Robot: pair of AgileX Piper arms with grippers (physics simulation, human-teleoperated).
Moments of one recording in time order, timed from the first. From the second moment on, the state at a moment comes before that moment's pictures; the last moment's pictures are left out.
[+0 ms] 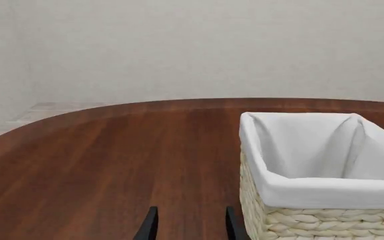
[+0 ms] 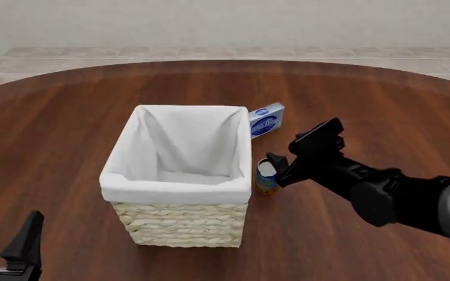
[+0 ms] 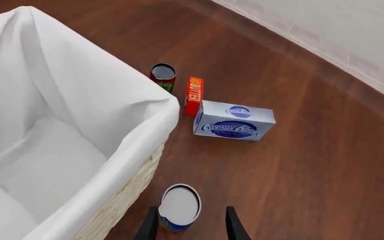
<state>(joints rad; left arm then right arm) 0.00 0.00 0.00 0.00 0.00 0.44 1.47 -0.68 -0.29 -0.24</state>
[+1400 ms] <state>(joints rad) 0.00 0.00 0.00 0.00 0.00 0.46 1.60 -0.71 -0.34 -0.22</state>
